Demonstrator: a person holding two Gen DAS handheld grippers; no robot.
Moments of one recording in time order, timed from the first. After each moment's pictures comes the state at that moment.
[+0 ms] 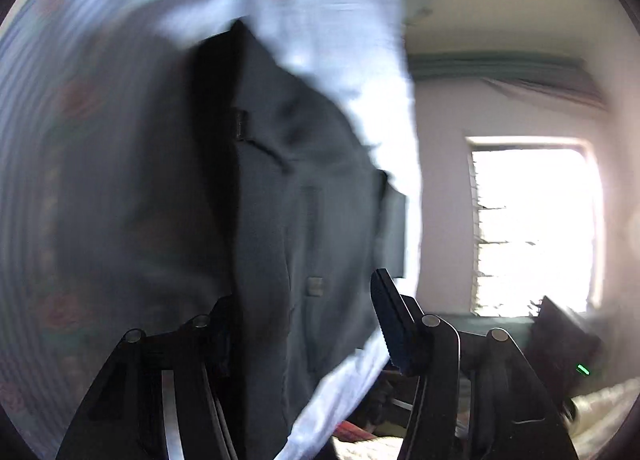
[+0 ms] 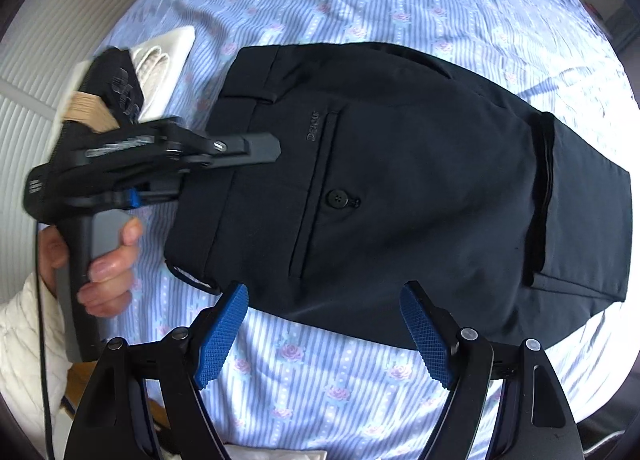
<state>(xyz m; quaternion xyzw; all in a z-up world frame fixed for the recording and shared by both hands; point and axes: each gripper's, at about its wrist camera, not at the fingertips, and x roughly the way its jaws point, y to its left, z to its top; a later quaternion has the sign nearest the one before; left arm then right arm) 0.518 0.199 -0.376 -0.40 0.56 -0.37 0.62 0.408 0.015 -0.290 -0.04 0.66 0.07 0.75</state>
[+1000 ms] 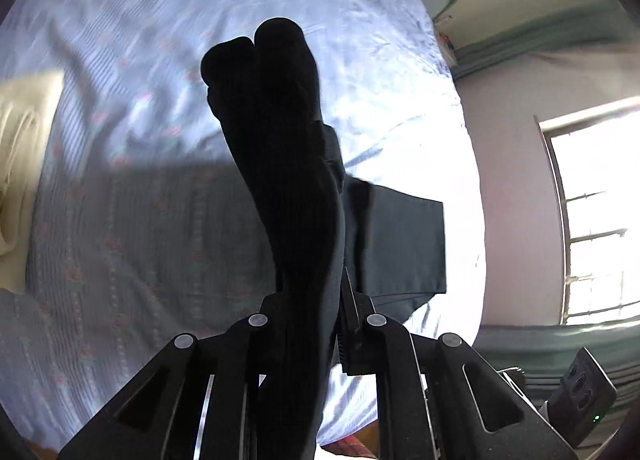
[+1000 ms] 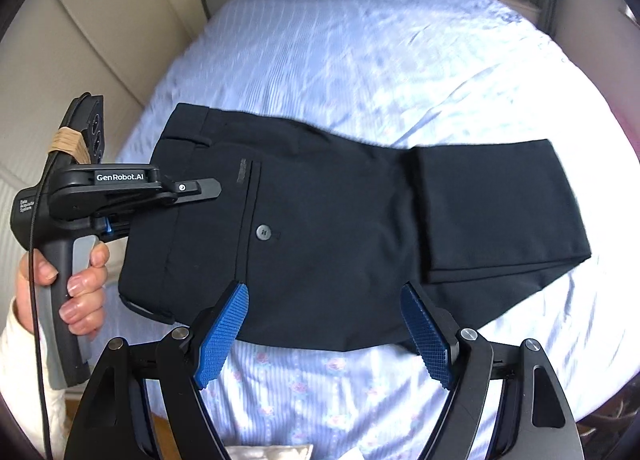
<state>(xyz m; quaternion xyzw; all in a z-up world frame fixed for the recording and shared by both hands) 0.512 0.047 -0.195 -0.23 0.60 -0.22 0.74 0.343 -0.130 -0.171 0.09 0.52 0.03 0.85</state>
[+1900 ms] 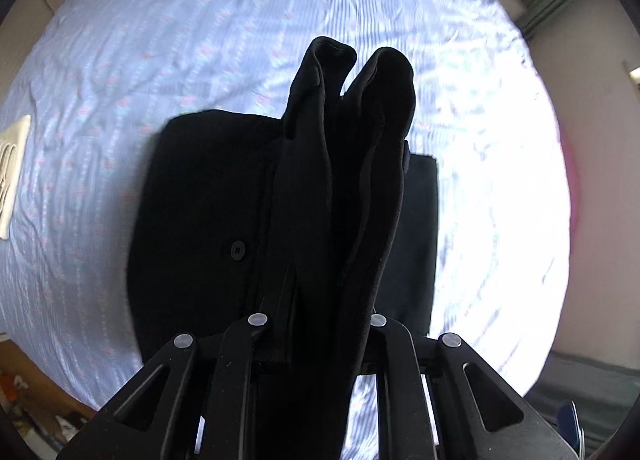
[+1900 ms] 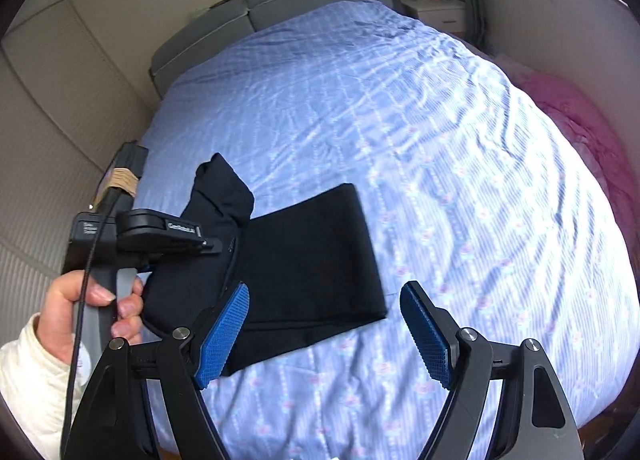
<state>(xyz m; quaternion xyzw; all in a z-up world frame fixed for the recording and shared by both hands) 0.510 -0.320 -0.230 -0.08 0.66 -0.03 0.75 0.324 -0.500 -0.147 0.17 0.47 0.00 0.87</state>
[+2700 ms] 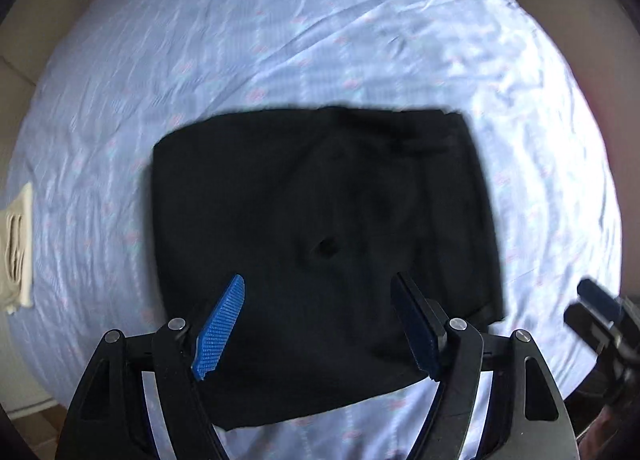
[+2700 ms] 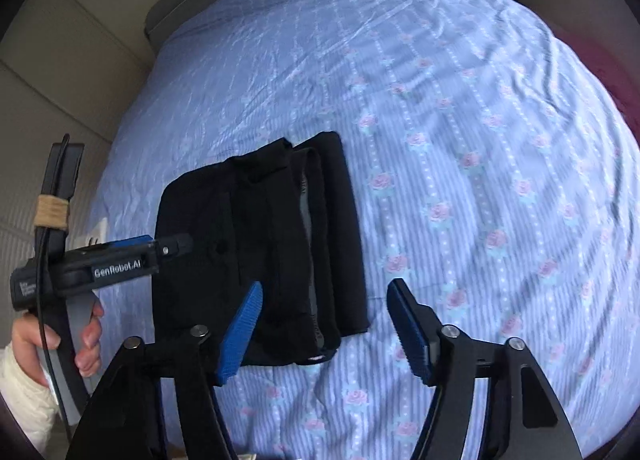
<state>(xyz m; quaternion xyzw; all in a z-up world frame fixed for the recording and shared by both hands) 0.490 -0.305 -0.273 0.05 0.64 -0.05 0.76 0.383 -0.538 -0.252 0.17 0.55 0.07 0.82</state>
